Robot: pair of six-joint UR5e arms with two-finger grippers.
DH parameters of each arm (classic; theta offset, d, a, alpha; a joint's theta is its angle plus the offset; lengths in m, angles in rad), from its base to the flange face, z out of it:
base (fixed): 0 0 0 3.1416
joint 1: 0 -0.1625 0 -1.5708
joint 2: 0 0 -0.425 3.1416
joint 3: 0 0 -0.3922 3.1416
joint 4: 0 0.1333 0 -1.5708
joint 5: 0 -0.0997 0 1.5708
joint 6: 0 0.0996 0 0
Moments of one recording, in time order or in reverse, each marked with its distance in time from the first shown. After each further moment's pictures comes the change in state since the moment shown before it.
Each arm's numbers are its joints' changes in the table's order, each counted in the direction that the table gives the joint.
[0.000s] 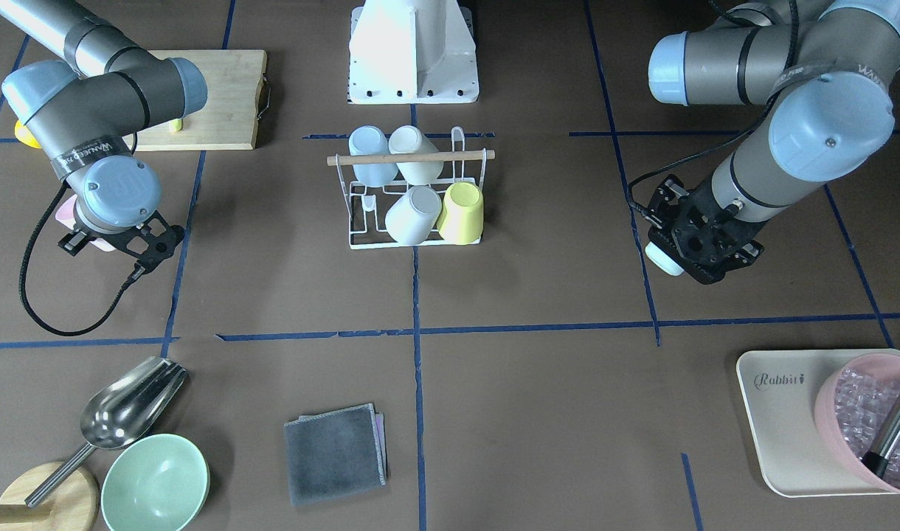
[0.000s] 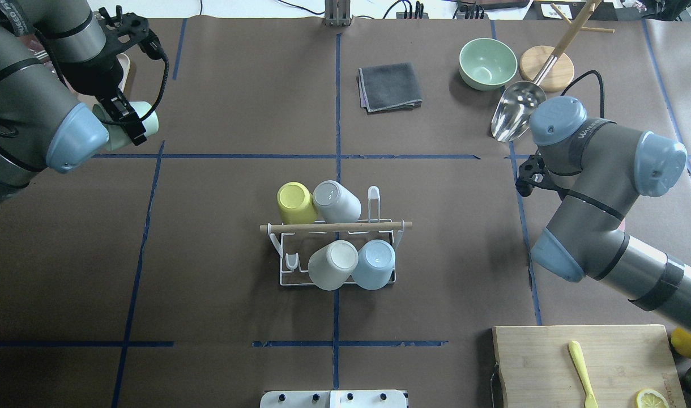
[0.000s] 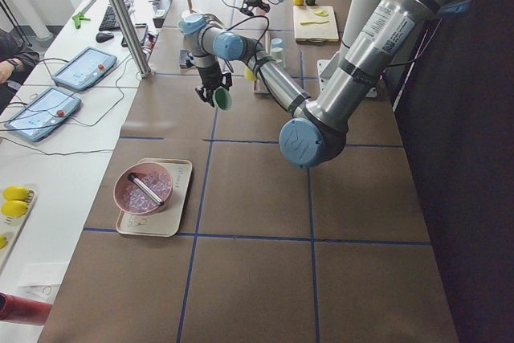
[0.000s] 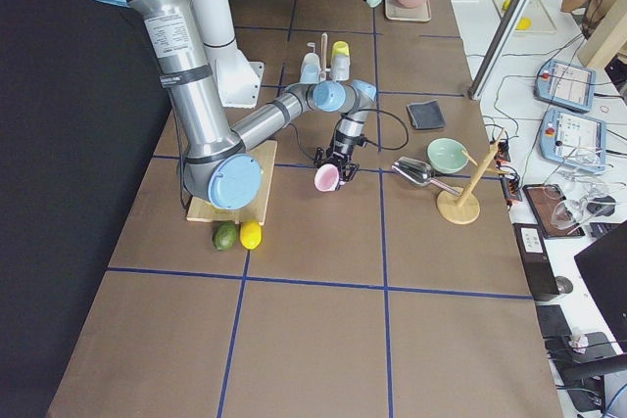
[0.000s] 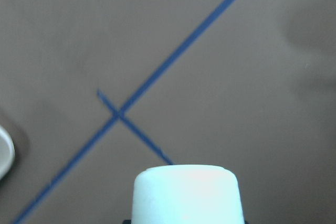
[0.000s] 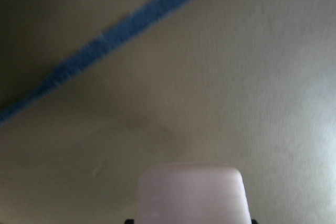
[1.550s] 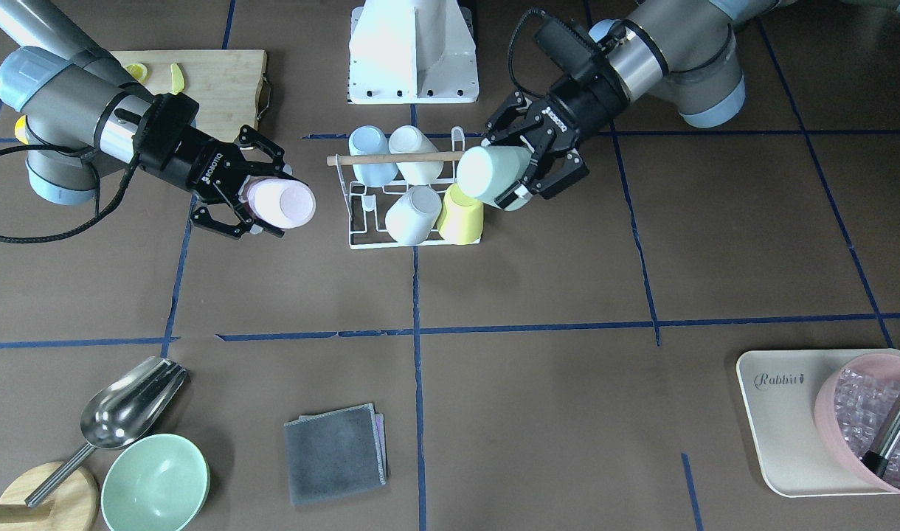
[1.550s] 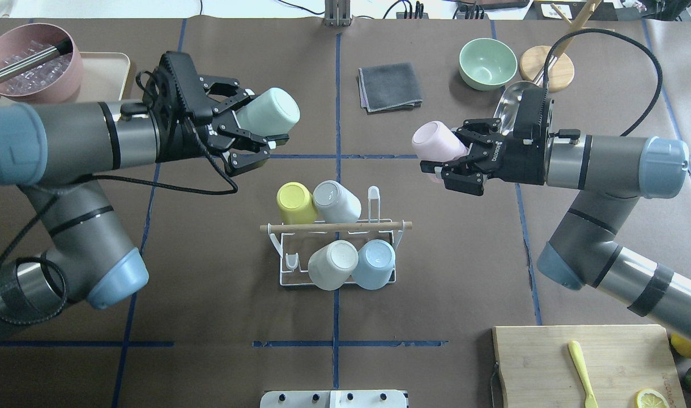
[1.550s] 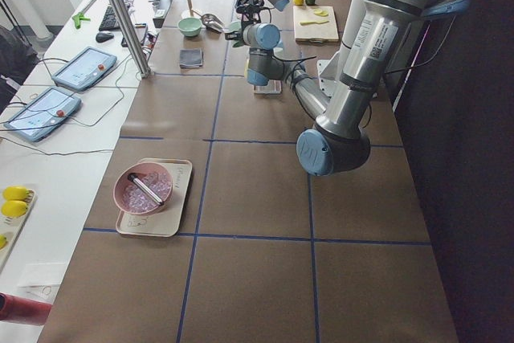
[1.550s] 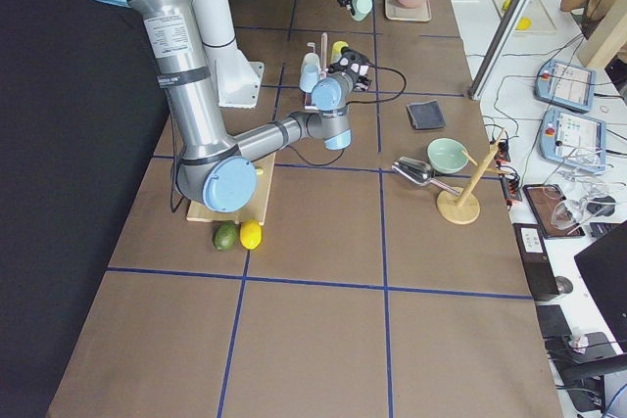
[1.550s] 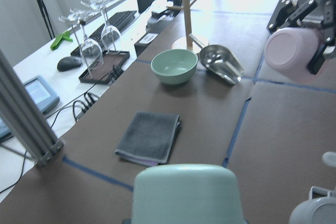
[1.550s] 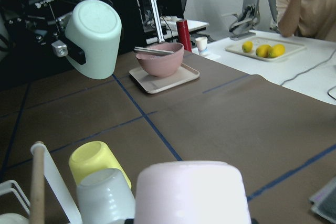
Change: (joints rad) left arm -0.368 0.166 0.097 -1.461 -0.528 -0.422; right arm 0.060 -0.029 0.199 2.173 0.023 0.863
